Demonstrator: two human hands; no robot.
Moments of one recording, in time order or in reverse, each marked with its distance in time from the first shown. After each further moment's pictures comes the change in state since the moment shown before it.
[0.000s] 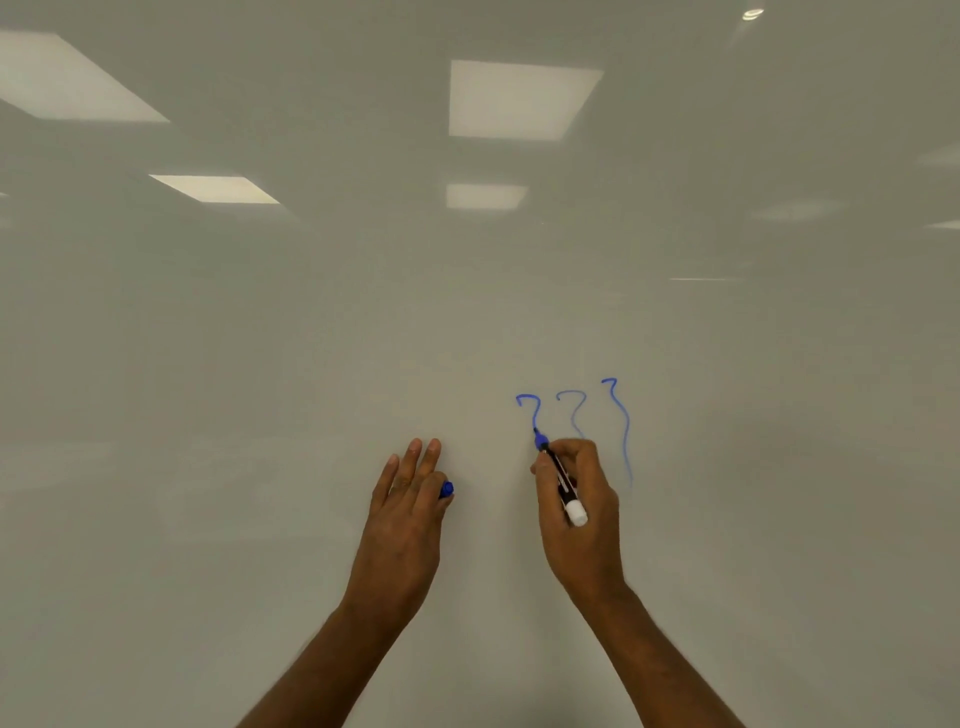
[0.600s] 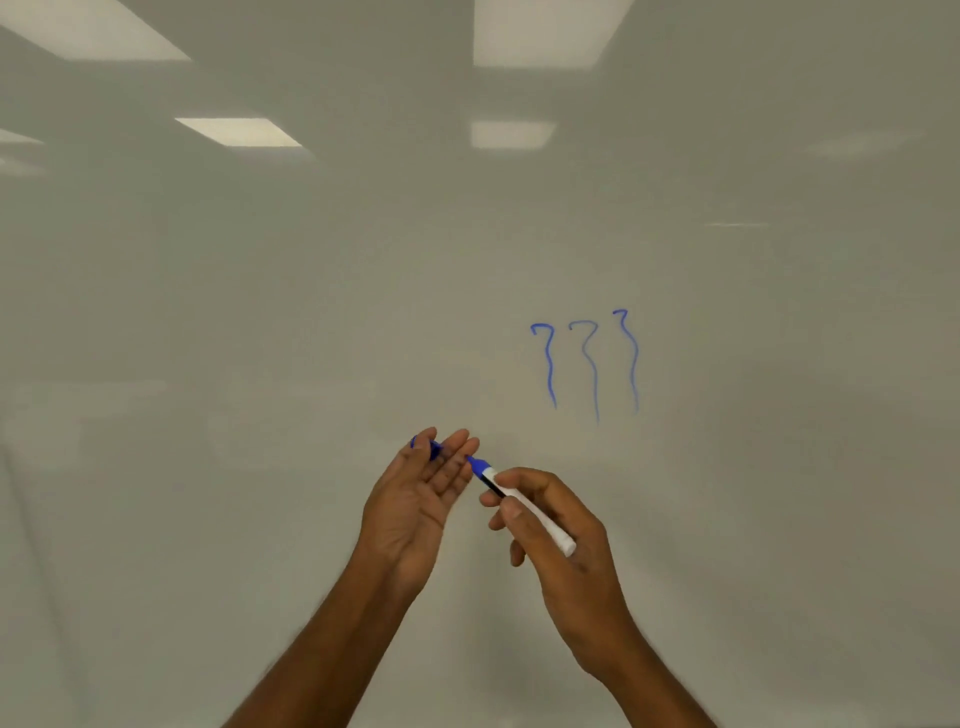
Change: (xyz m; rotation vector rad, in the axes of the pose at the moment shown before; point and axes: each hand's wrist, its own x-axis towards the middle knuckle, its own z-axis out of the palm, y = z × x) left_hand -0.026 0.071 -0.088 -1.772 0.169 -1.255; right_hand -0.100 -0.098 -0.038 0.423 -0.364 0.424
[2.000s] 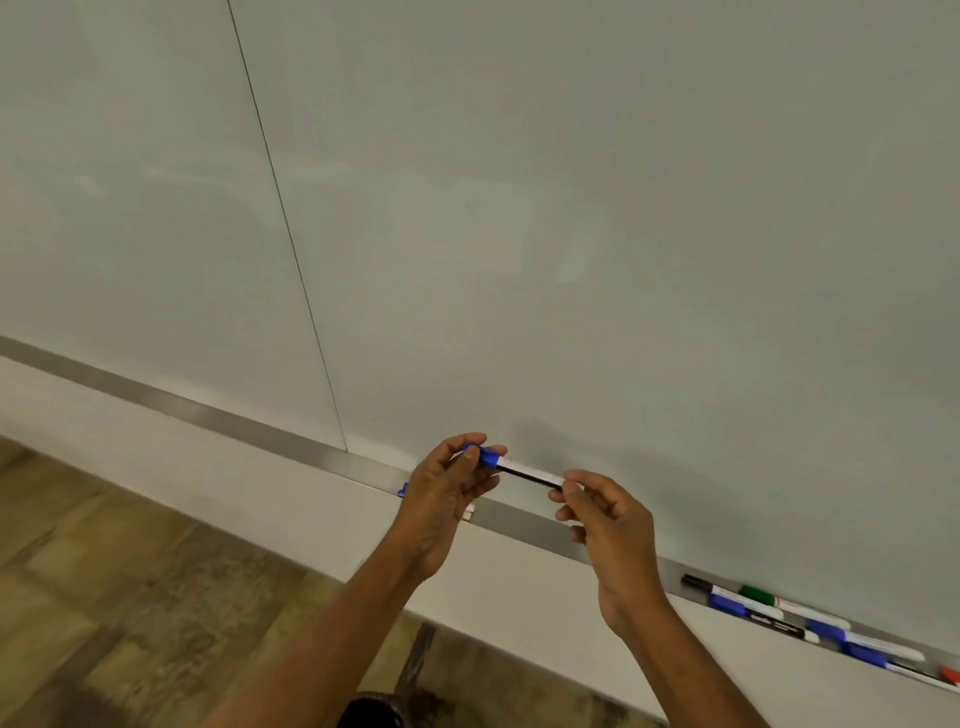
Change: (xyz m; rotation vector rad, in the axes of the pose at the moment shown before) left_hand -0.088 0.007 -0.307 0.379 0.372 -0.098; right_hand -0.098 0.184 0.167 0.072 0.018 0.724
